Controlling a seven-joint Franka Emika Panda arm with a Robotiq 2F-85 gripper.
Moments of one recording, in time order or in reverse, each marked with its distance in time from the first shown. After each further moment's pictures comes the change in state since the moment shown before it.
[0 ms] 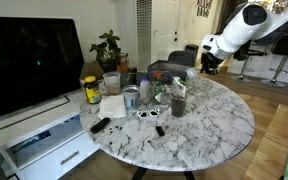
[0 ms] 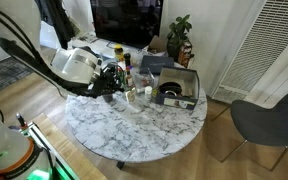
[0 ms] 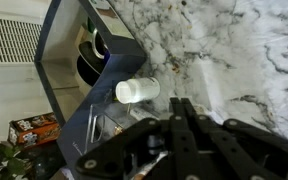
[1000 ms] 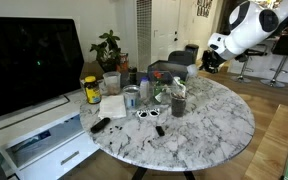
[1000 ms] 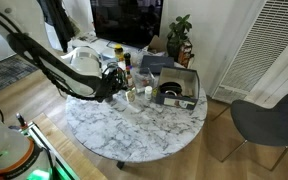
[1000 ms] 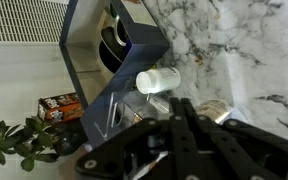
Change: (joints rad) arm -0.001 0.001 -0.032 0.021 -0.480 0.012 0.414
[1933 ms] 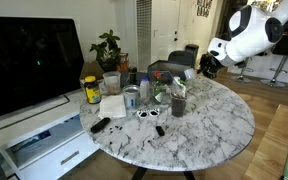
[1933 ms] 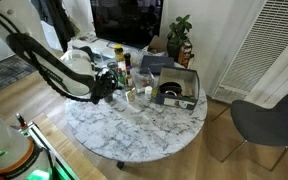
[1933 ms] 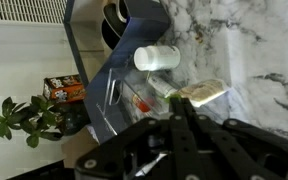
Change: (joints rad) arm 0.094 0.002 0.015 -0.062 -0.047 -0.115 0.097
